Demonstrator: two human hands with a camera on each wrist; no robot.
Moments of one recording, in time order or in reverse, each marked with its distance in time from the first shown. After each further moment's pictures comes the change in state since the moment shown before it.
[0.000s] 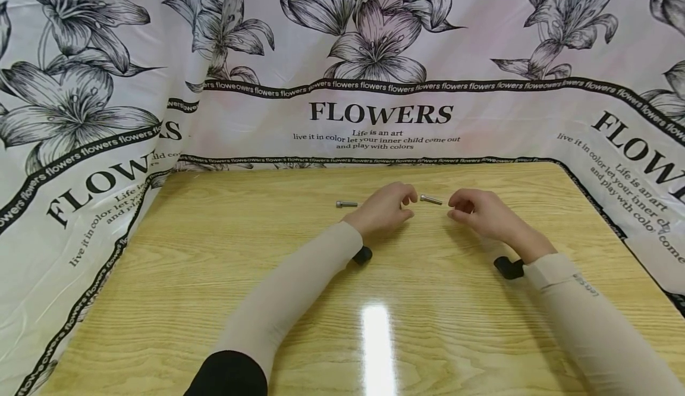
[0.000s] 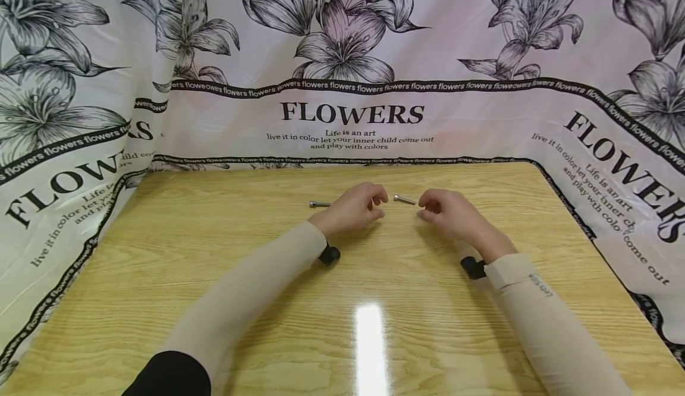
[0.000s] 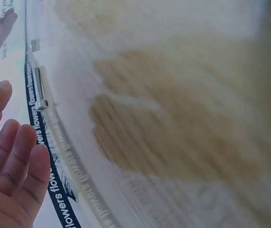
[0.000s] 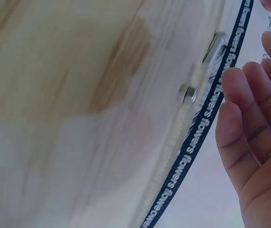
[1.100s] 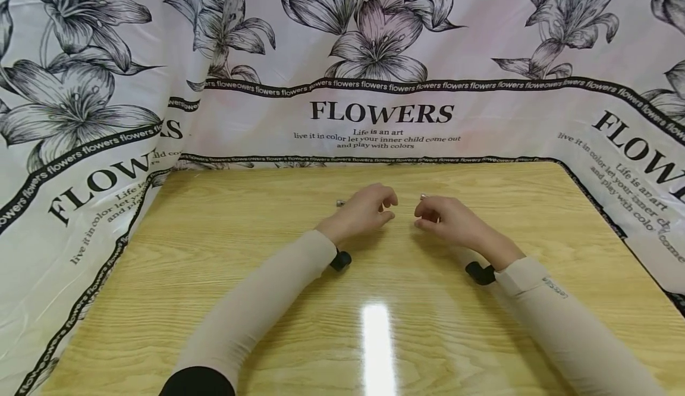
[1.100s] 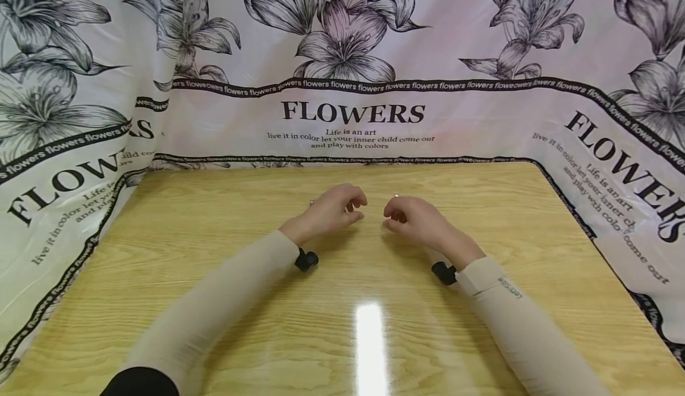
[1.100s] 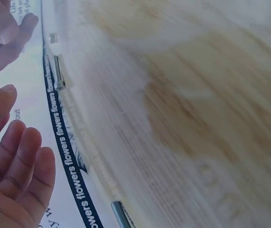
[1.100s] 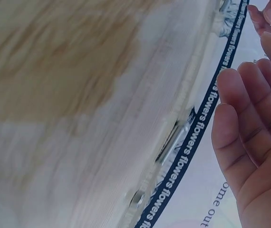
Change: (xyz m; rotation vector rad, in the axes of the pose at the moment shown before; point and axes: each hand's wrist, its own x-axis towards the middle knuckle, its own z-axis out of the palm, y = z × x) left_hand -0.038 -0.013 -0.020 -0.010 0.041 0.028; right_hand 0.015 -0.046 0.034 0.017 -0.058 -0.157
